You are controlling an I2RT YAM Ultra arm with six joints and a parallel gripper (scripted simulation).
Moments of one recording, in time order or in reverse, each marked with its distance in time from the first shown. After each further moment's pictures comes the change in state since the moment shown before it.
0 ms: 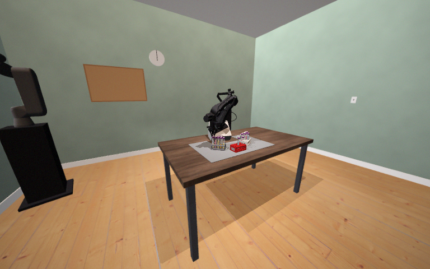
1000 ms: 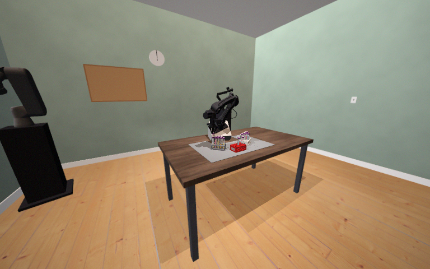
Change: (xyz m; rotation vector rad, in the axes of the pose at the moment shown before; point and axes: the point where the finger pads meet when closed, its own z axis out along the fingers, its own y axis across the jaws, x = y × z) arm 0.000 0.001 -0.027 0.004 0.003 0.002
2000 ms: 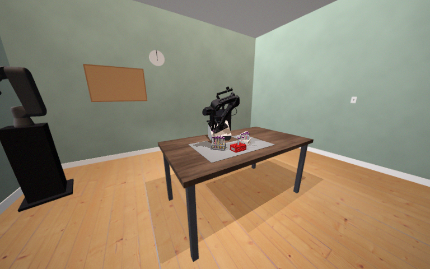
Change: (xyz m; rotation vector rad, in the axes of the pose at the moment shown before) arm 0.001 0.000 -0.027 0.002 0.000 0.003
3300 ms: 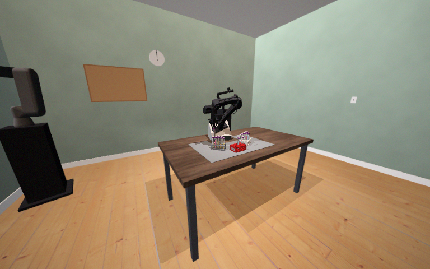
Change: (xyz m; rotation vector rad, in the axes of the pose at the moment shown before) arm 0.031 0.029 -0.009 0.002 -0.001 0.007
